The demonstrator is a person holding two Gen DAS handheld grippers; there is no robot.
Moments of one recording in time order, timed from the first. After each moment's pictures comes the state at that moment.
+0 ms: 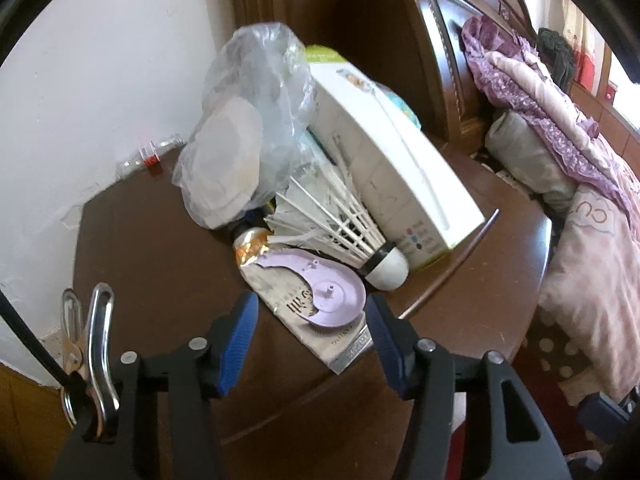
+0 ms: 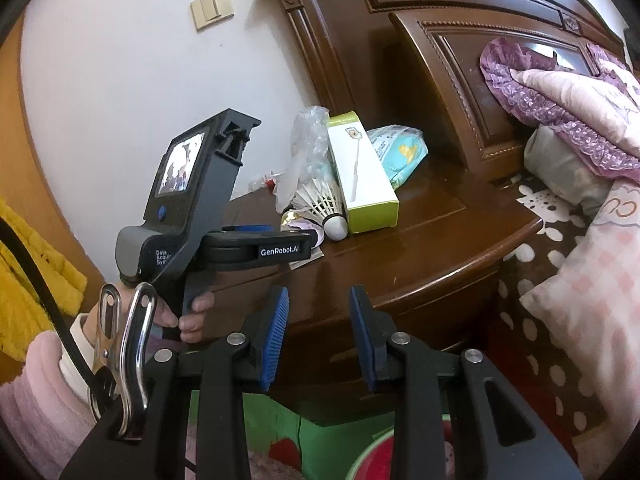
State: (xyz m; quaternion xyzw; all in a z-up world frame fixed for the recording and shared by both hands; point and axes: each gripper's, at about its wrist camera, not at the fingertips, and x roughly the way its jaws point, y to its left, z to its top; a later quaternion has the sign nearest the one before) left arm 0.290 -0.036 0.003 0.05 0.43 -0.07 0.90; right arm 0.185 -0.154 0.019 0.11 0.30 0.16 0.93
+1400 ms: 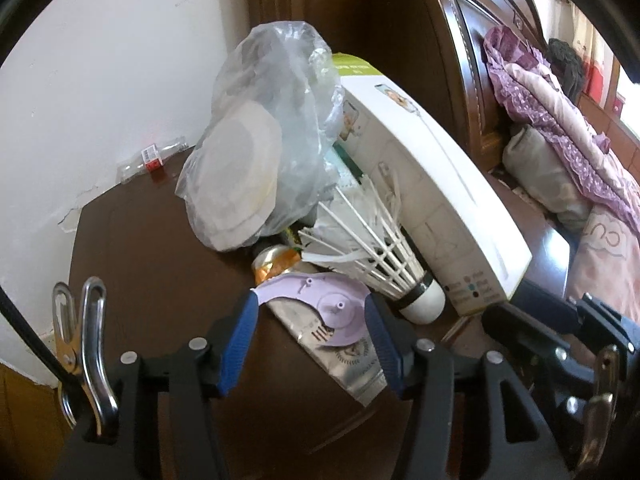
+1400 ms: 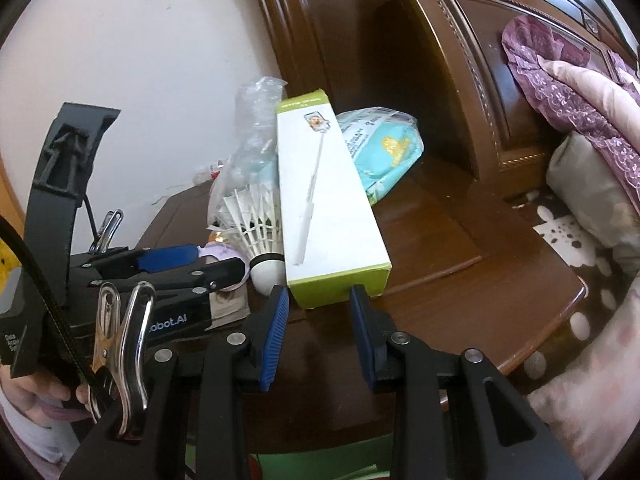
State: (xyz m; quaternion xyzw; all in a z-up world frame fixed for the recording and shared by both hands) left arm 0.308 -0.031 0.005 0.04 0.42 -0.06 0.91; right arm 0.309 -0.155 -0.012 0.07 0.34 0.13 0.93
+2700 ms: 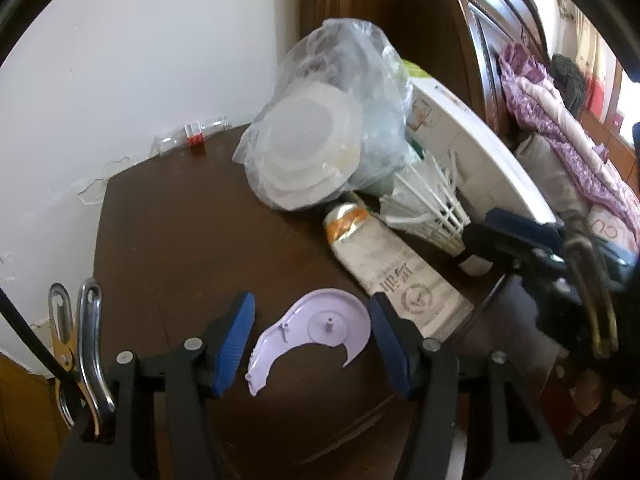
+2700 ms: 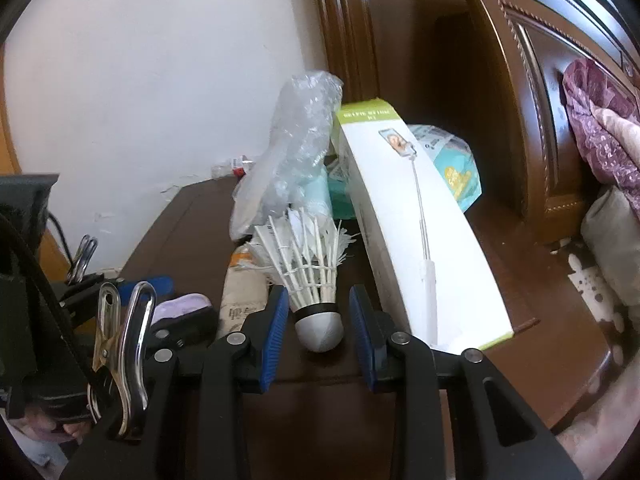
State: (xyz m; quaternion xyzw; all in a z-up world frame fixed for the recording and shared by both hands) left arm 0.283 0.027 -0.006 0.01 0.40 -0.06 0.91; right arm 0.336 -0.099 -0.007 0.01 0.34 0.16 0.93
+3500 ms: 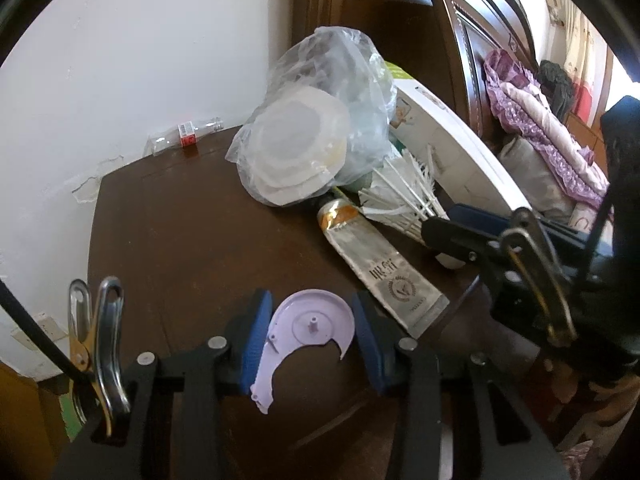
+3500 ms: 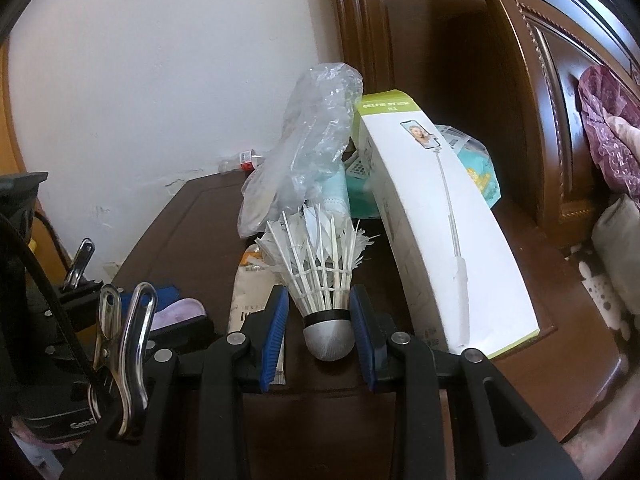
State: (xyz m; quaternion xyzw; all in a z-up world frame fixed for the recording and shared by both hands) left arm 0.271 0.028 -0.004 0.00 0.40 -0.08 0.91; right arm 0.339 -0.090 -0.012 -0.01 0.33 0.17 0.93
